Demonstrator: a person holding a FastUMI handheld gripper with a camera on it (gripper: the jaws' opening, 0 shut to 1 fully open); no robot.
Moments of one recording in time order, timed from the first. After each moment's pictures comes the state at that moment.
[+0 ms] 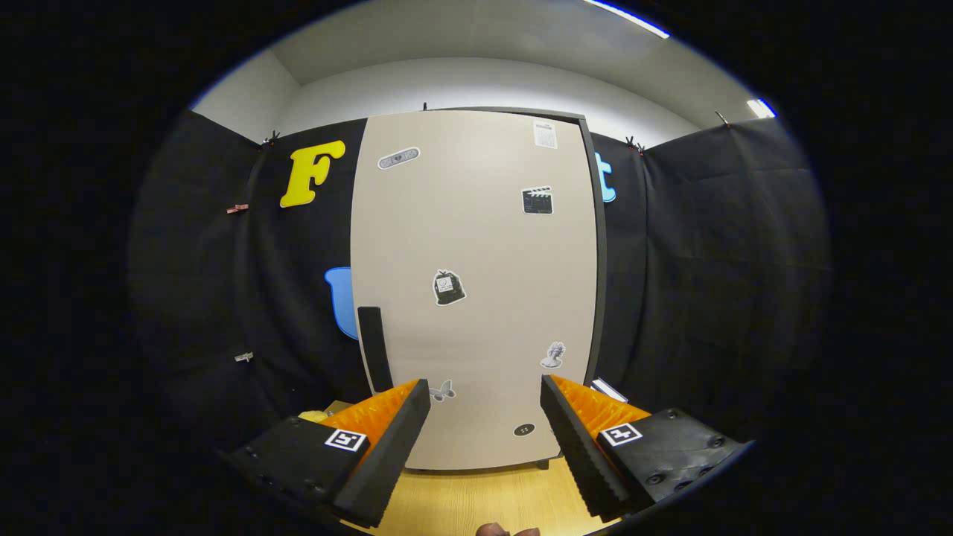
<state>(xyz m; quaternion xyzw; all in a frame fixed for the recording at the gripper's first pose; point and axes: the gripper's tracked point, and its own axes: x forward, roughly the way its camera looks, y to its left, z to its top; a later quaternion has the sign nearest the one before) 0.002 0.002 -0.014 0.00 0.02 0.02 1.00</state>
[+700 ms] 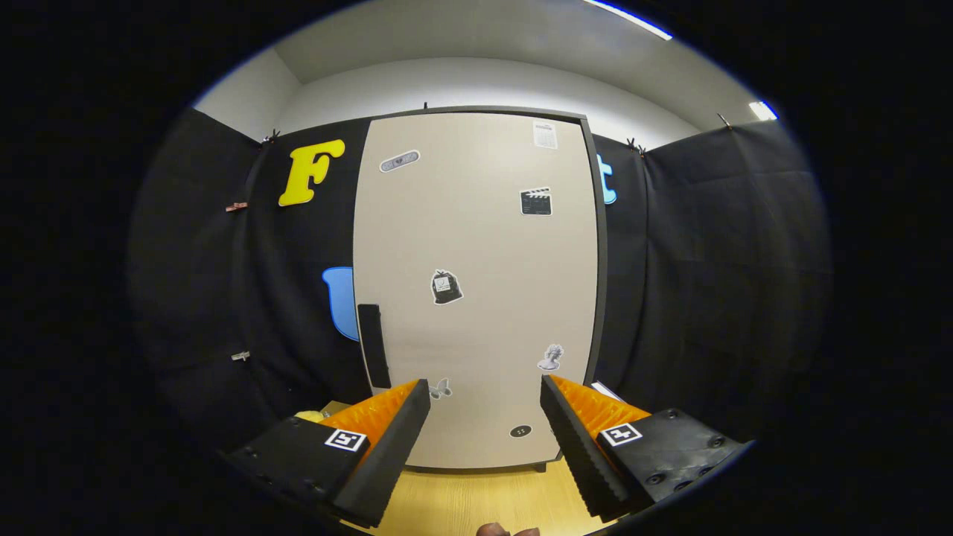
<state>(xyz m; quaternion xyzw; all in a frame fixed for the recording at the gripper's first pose) 0.009 -0.002 -0.014 0.00 0.01 0.02 1.00</state>
